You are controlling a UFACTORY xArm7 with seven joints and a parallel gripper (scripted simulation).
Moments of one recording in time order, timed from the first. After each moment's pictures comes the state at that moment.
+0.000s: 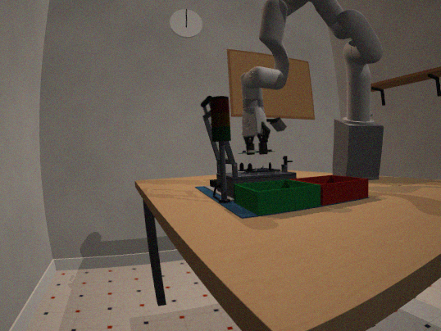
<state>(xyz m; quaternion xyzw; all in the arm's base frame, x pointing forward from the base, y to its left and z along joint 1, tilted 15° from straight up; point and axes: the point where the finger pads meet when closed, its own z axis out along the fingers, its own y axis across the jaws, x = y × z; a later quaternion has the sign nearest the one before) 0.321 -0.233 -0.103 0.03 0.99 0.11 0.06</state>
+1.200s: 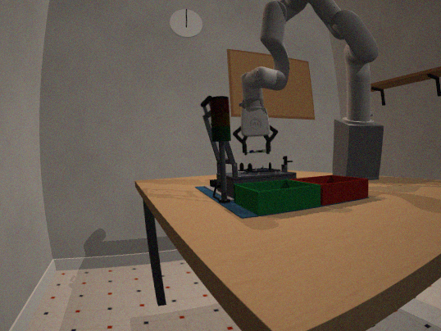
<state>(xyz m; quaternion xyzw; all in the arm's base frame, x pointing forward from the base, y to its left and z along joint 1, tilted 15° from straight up) 0.321 -0.233 -0.103 -0.48 0.87 0.07 0.11</state>
